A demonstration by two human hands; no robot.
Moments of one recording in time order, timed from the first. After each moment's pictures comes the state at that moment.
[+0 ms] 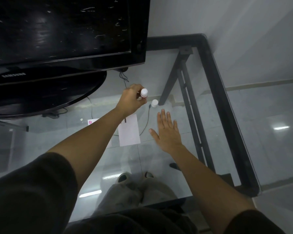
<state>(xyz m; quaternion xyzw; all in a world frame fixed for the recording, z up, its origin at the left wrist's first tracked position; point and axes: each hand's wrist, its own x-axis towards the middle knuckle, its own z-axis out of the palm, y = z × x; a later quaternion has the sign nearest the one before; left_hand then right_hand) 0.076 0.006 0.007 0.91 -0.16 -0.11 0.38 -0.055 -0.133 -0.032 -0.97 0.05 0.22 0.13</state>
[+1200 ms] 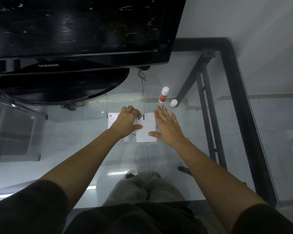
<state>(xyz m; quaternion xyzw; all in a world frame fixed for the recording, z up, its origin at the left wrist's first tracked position) 0.013 0.089 -0.009 0.95 -0.15 -0.22 0.19 -0.023 -0.088 -0.016 -0.96 -0.09 0.24 0.10</state>
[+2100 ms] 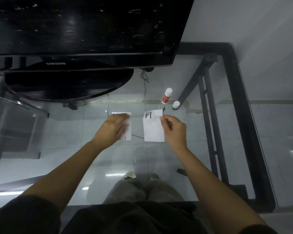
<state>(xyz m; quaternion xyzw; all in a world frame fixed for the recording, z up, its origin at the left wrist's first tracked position) -0.024 0.153 -0.006 0.95 -0.17 -0.12 0.24 -0.047 -0.077 0.000 -0.87 0.14 -0.04 0.46</state>
